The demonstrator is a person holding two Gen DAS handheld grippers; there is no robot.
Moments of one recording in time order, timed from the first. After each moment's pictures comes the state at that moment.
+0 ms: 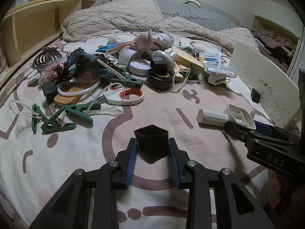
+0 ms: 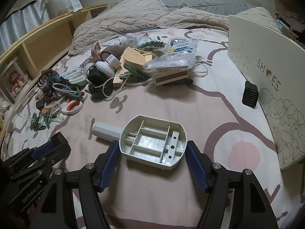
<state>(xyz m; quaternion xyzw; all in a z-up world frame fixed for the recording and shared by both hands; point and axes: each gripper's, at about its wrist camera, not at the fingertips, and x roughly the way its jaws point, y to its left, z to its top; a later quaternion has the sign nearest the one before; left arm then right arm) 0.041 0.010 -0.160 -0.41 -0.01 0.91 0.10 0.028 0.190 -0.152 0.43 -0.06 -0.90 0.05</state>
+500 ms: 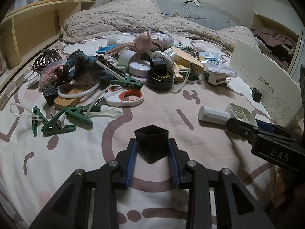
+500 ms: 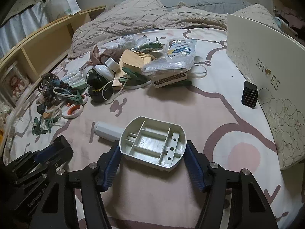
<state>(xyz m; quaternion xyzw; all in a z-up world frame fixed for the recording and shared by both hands) 0.040 0.012 -0.159 -0.41 0.00 0.91 0.10 0.027 0.193 -0.150 0.43 -0.08 -0.90 0.05</state>
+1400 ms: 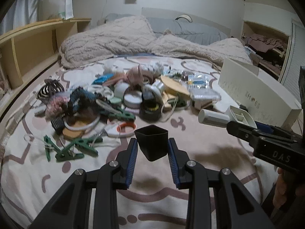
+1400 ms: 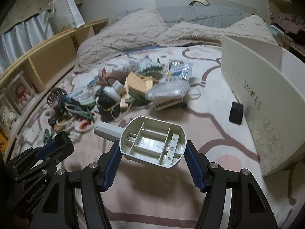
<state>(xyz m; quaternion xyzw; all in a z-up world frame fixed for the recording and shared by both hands) 0.049 0.019 -0.109 -0.35 0.01 0.93 0.12 0.044 0.201 -0.108 0.38 -0.09 -0.92 0.05</state>
